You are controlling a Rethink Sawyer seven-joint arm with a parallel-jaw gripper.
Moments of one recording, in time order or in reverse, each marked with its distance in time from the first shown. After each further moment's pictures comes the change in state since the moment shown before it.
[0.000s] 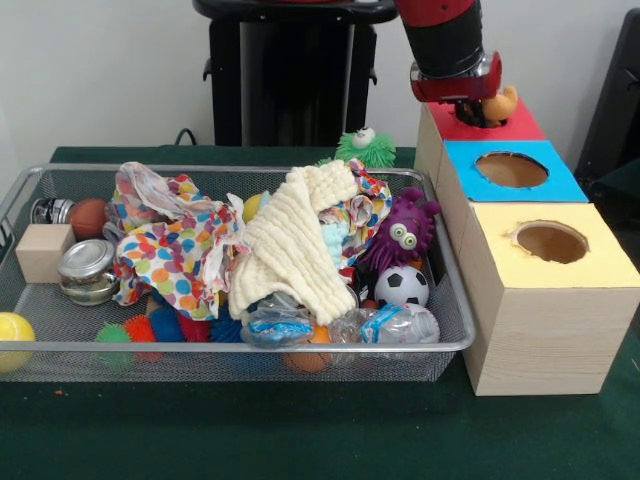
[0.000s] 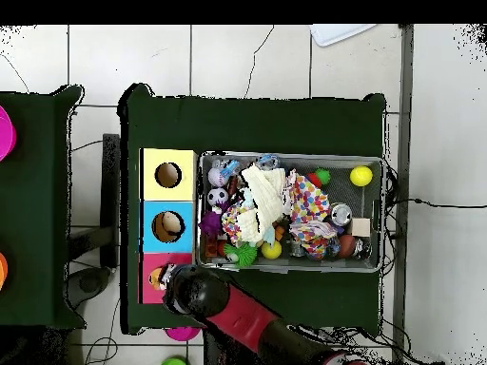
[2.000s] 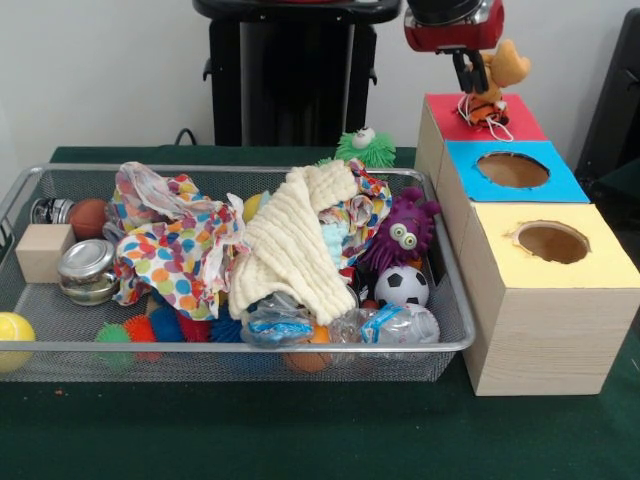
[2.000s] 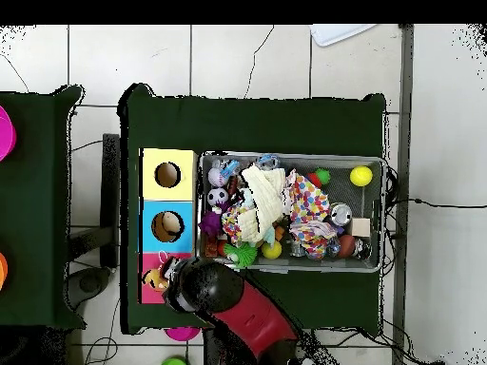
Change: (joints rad) arm 0.154 -0.230 -0.238 -0.077 0.111 0.390 0.000
